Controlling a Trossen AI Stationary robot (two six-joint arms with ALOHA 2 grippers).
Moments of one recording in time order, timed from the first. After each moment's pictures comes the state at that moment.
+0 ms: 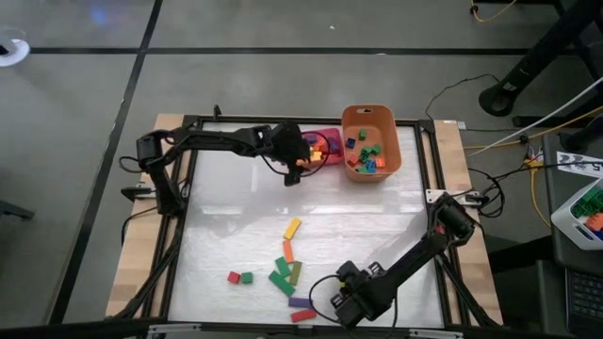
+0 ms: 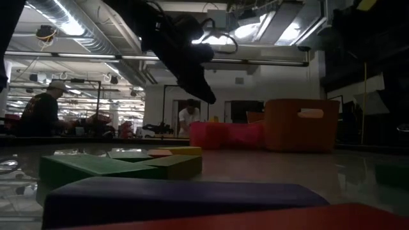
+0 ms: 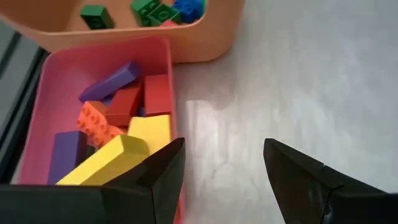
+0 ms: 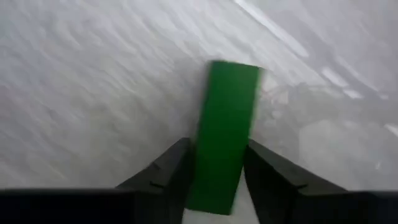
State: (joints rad) left arm 0.35 1.76 1.21 -0.25 0.15 0.28; right arm 0.74 2.14 1.56 -0.98 0.17 1.64
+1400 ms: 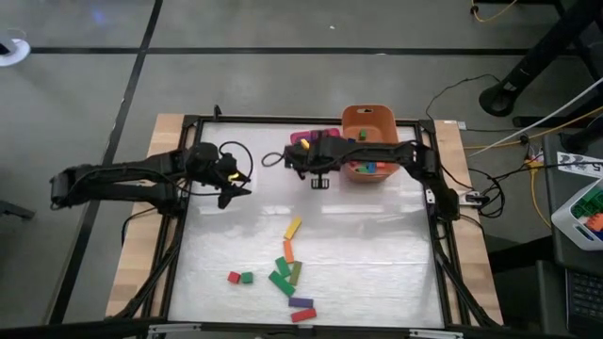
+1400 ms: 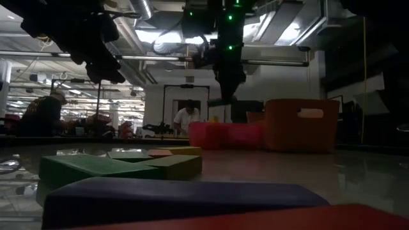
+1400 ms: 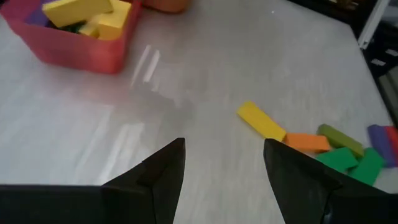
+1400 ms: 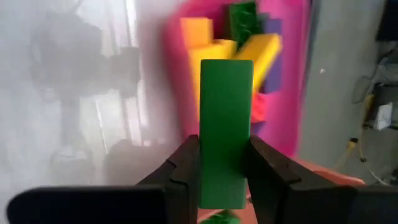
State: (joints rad) left arm 0.29 0.75 0.49 -0.35 0.23 -0.14; right arm -0.15 2.13 1.95 -1.22 0.48 -0.20
